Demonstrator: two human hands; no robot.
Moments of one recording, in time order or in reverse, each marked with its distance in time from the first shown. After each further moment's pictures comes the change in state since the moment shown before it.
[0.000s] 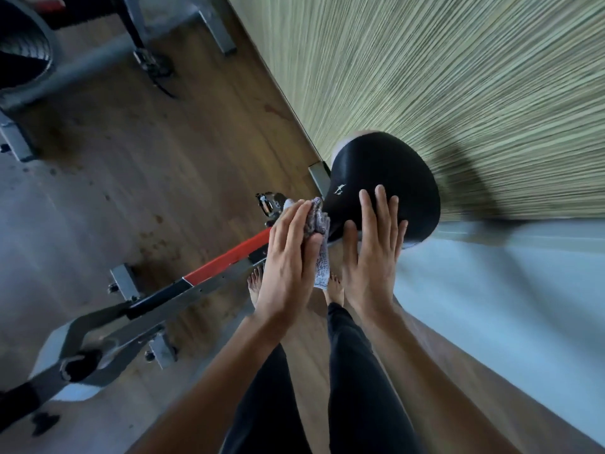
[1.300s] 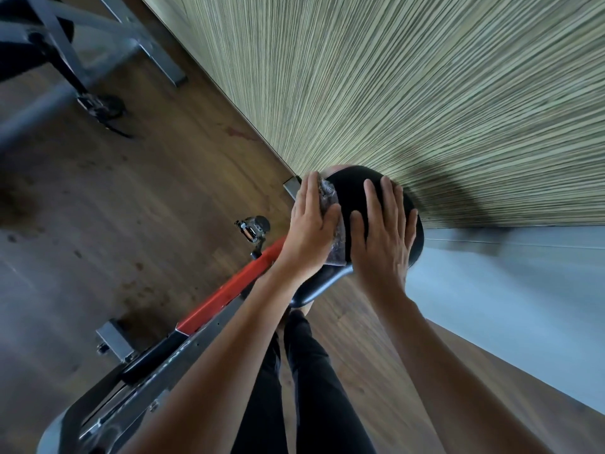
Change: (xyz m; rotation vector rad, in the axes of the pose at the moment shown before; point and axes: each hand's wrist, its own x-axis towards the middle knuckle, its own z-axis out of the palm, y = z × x) left_hand 0.126 0.035 0.015 -0.131 -0.512 -0.236; right_hand 0.071 0.003 -0.008 -0.141 0.000 0.192
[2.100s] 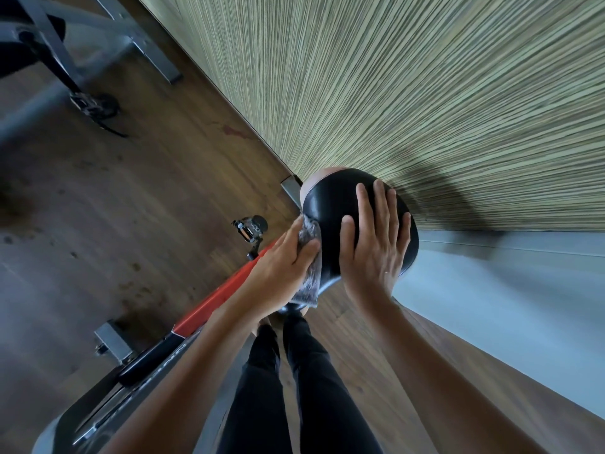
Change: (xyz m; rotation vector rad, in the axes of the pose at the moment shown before) left_hand -0.027 -0.022 -0.015 0.145 -0.170 -0.115; right_hand -0.004 0.000 0.010 -0.054 0.136 0.001
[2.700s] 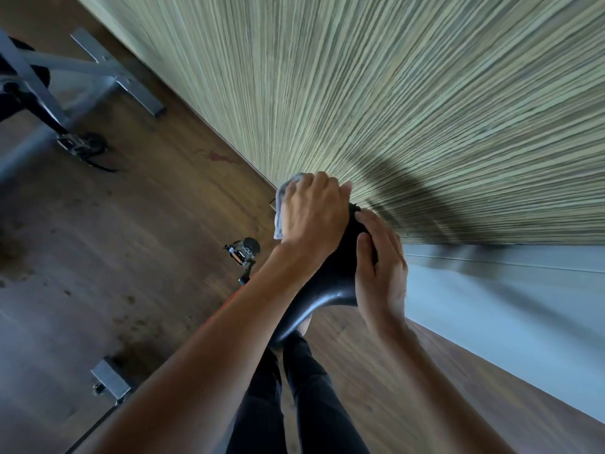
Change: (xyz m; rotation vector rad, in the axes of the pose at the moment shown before) left_hand 0.100 0.095 0.022 0.725 0.468 0.307; right_hand 0.020 0.026 -0.036 0.509 0.049 0.133
